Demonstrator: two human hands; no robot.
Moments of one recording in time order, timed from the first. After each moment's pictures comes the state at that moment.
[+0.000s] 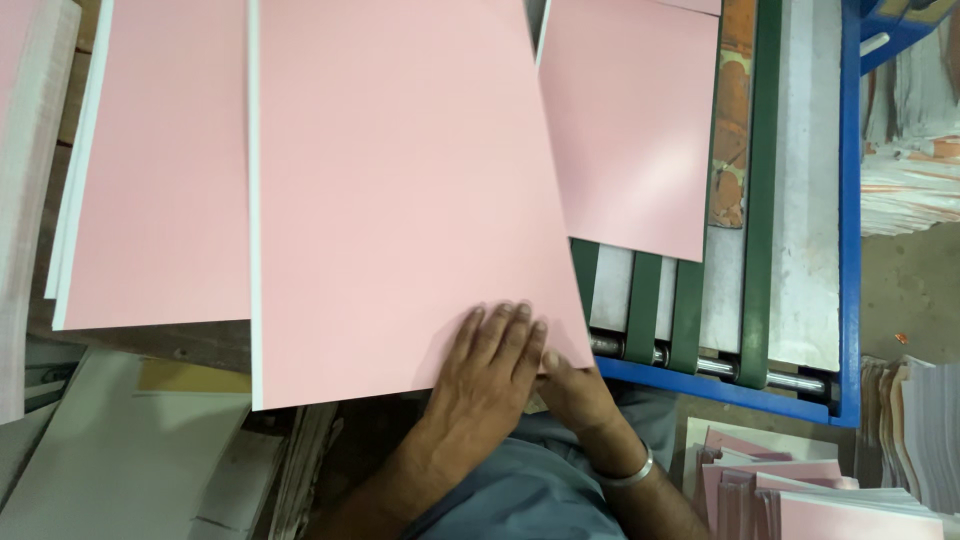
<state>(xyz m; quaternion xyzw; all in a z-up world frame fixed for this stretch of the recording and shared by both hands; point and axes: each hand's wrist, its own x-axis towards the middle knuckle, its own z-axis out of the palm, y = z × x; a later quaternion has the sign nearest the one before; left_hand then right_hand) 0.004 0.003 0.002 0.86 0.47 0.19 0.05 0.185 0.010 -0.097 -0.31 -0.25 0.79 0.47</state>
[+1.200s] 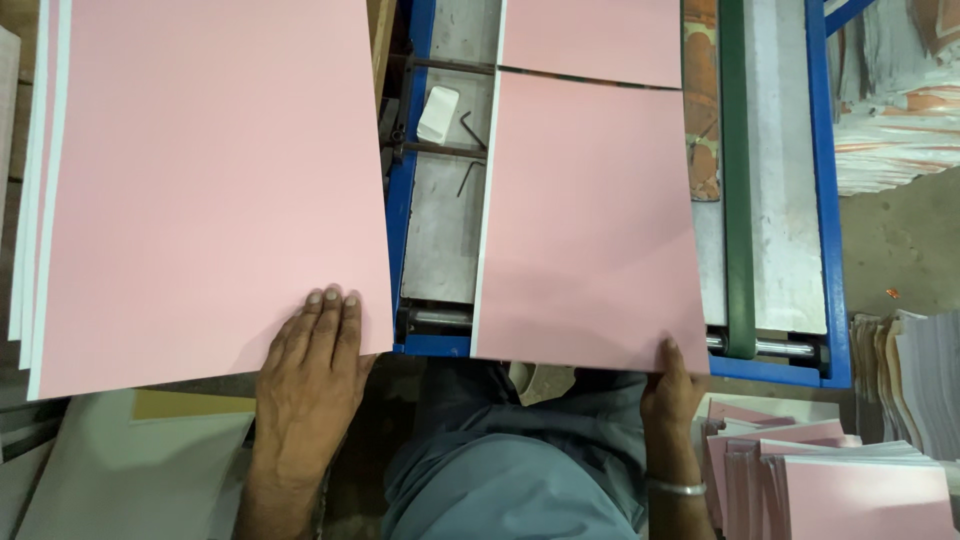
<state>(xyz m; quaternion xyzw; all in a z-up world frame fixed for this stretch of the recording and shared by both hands) -0.113 0.004 0.018 0.80 0.58 0.14 -0.11 0.331 -0.029 -0.199 -0.57 -0.13 0.39 0.71</state>
